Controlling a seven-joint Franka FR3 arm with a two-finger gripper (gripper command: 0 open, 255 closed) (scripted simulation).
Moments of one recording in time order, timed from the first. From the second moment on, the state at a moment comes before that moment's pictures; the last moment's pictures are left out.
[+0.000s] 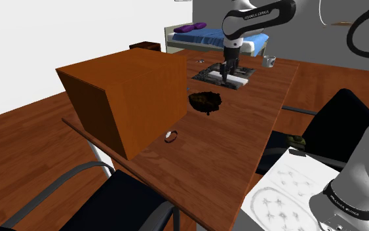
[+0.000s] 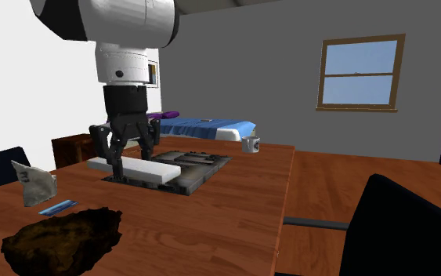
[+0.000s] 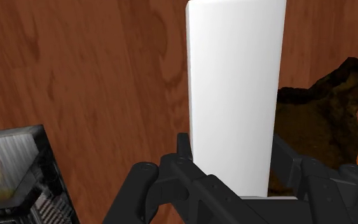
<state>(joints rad) 0.19 0.21 -0.36 -1.64 0.06 1.85 -0.25</state>
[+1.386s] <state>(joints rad) 0.30 0.34 -0.28 -1.60 0.08 1.93 -0.07</state>
